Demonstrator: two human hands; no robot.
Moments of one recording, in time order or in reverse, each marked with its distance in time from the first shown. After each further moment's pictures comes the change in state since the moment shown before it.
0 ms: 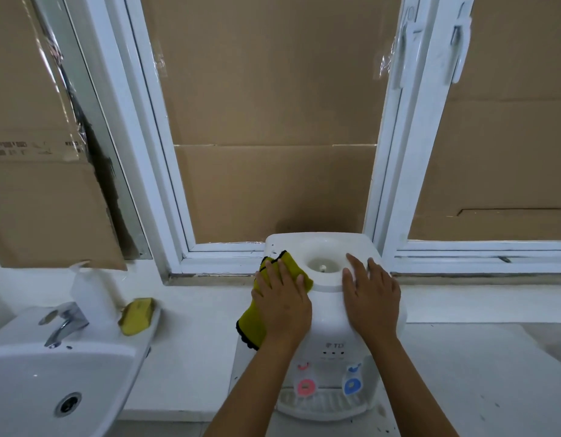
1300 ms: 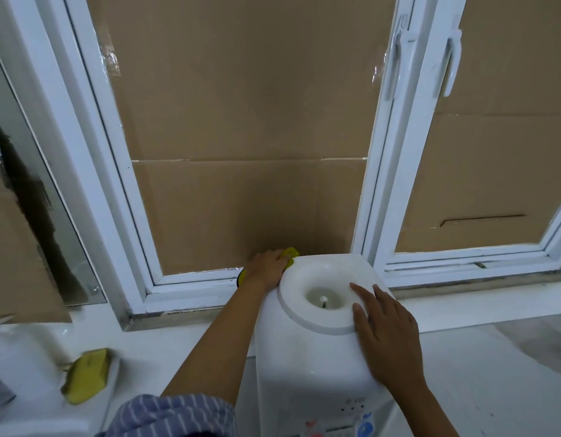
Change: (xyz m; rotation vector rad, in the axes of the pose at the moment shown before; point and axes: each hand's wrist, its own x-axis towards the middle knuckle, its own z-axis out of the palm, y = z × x) left_hand 0.196 -0.015 0.004 -0.308 -0.374 0.338; right_hand 0.001 -0.002 -0.003 -0.012 -0.003 0.024
